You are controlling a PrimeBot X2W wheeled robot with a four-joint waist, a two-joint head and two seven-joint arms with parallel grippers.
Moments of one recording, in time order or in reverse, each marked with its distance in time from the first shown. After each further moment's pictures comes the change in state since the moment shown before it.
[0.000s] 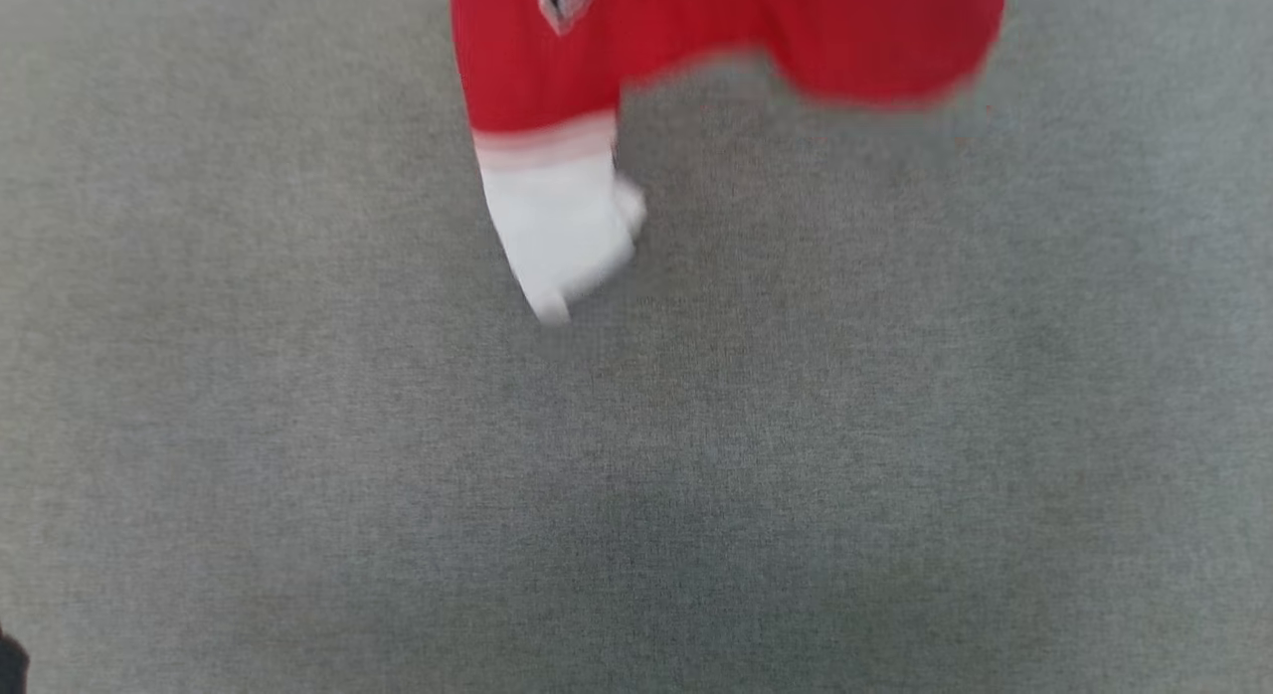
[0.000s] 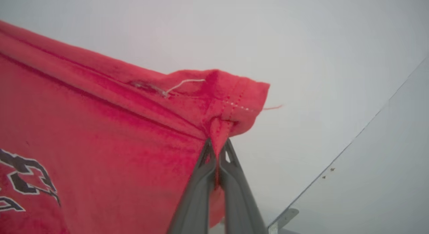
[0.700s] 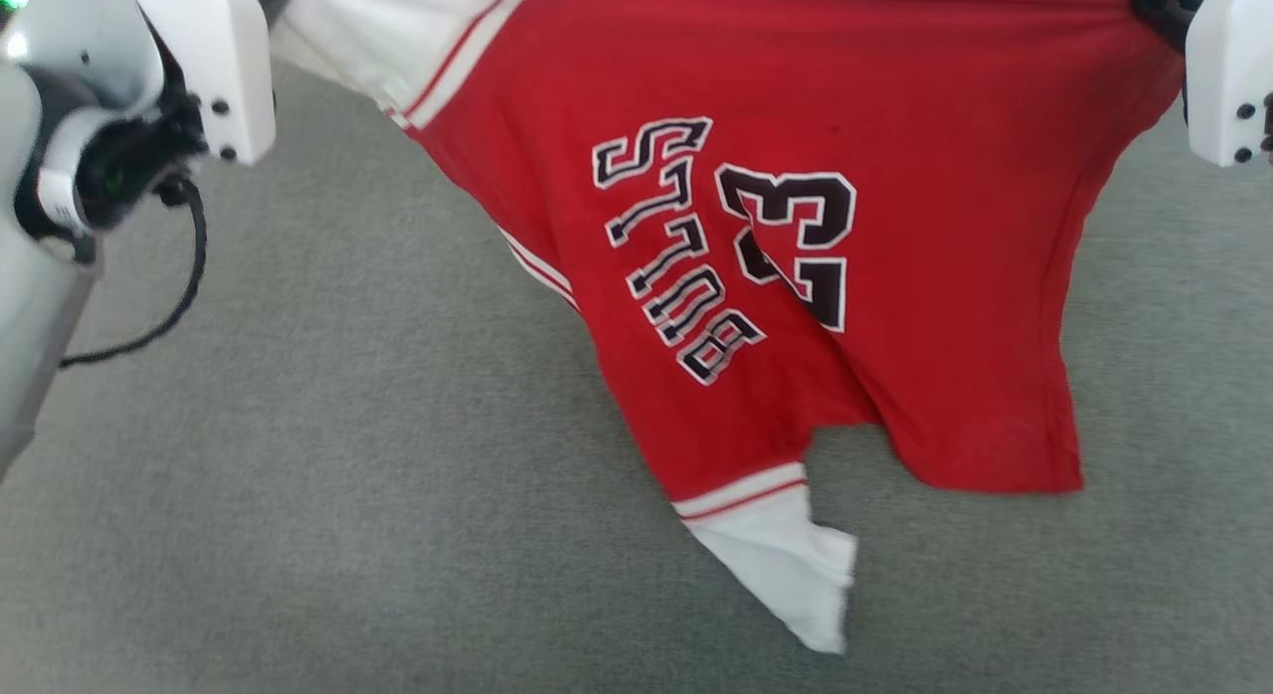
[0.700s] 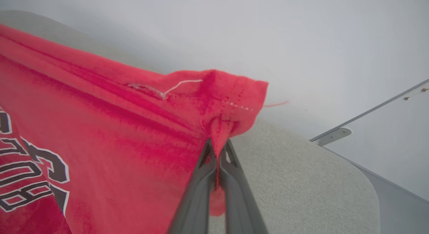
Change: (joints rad) left arm 0.458 0.131 -0.018 -0.411 -0.207 0.074 0.464; right arm 0.298 -0.249 0.232 -0.219 0.390 0.000 0.377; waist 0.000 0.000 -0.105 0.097
